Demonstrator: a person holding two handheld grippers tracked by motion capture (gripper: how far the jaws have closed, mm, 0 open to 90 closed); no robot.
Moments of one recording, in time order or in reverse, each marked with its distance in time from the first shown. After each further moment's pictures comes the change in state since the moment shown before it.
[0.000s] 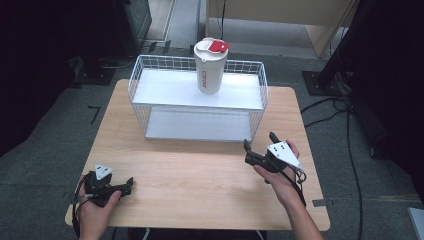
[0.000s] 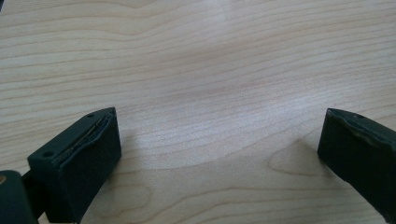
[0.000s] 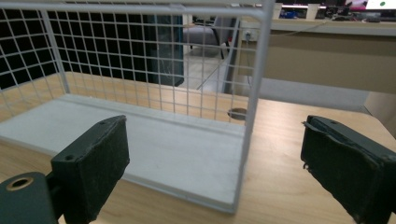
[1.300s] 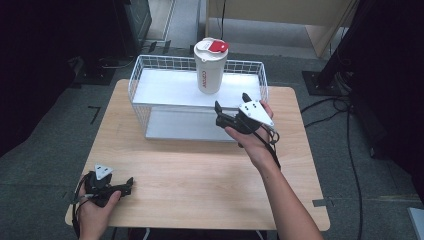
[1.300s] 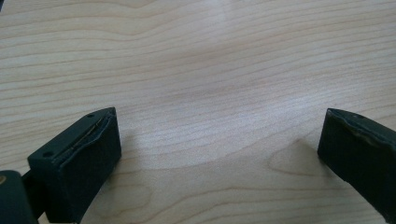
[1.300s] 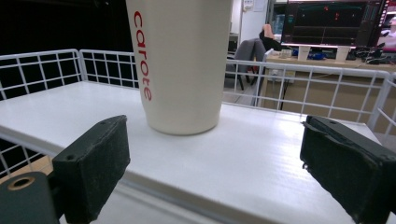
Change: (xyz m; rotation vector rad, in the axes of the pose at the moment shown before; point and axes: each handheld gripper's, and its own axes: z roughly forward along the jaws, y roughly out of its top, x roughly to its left) left arm 0.000 0.000 0.000 -0.001 0.002 0.001; right arm 0.062 0.099 0.072 -0.104 0.085 -0.002
